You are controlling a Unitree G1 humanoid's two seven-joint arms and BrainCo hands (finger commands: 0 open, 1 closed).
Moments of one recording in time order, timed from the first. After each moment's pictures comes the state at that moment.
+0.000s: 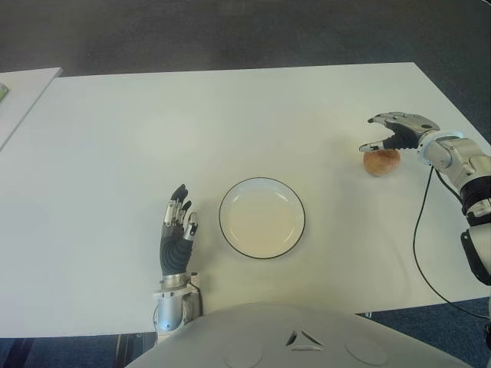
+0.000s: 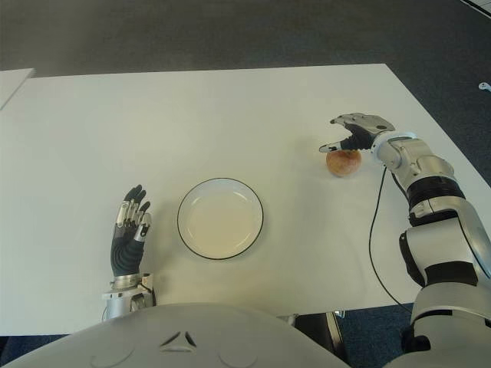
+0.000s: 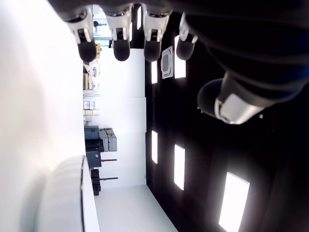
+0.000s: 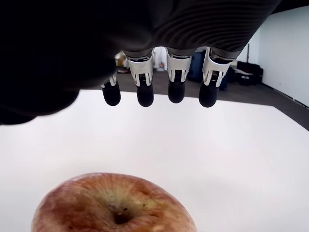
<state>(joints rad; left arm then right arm) 0.51 -0.05 -0.03 0.27 0.02 -0.92 0.03 -0.76 -0.83 0.47 1.06 -0.79 -0.43 0.02</state>
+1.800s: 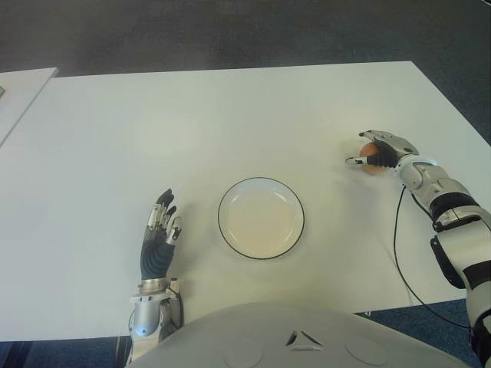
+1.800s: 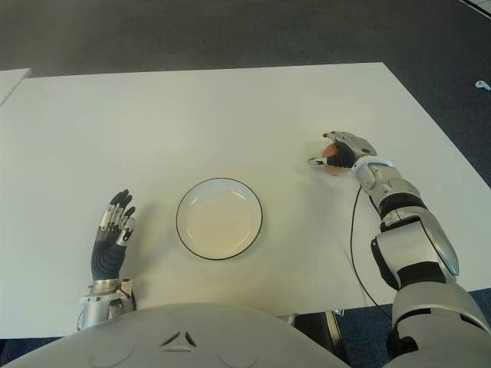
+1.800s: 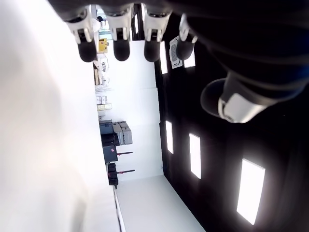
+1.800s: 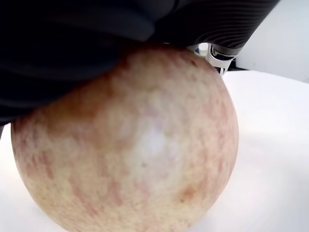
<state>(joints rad) 0.55 0.06 0.04 0.23 -0.05 -0.86 -0.04 -0.70 -0.69 0.48 1.24 -0.69 -0.39 -0.14</state>
